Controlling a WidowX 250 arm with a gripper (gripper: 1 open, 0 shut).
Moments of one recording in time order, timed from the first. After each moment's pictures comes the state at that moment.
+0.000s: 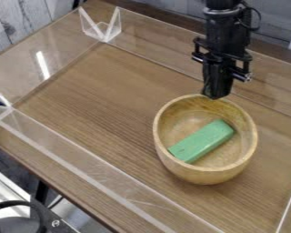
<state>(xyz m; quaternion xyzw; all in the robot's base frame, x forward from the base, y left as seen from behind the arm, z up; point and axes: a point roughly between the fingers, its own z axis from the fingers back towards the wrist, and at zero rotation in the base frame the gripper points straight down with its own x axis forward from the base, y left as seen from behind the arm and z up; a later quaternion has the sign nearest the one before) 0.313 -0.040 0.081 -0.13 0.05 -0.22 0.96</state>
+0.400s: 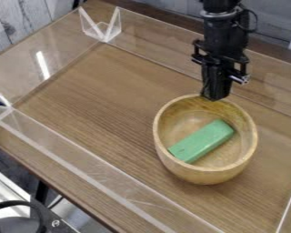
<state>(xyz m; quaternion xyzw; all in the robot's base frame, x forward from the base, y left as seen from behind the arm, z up) 0.314 -0.039 0.076 -0.14 0.04 -0.23 0.96</state>
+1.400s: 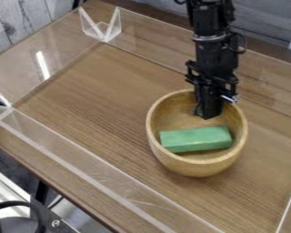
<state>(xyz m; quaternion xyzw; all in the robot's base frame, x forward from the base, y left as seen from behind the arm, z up) 0.303 -0.039 0.052 -0.16 0.05 -0.23 0.96</state>
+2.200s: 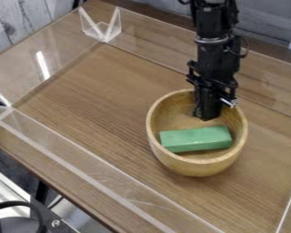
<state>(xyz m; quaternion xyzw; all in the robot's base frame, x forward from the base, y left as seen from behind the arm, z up) 0.301 -0.048 0.048 -0.13 0.05 -0.27 0.95</state>
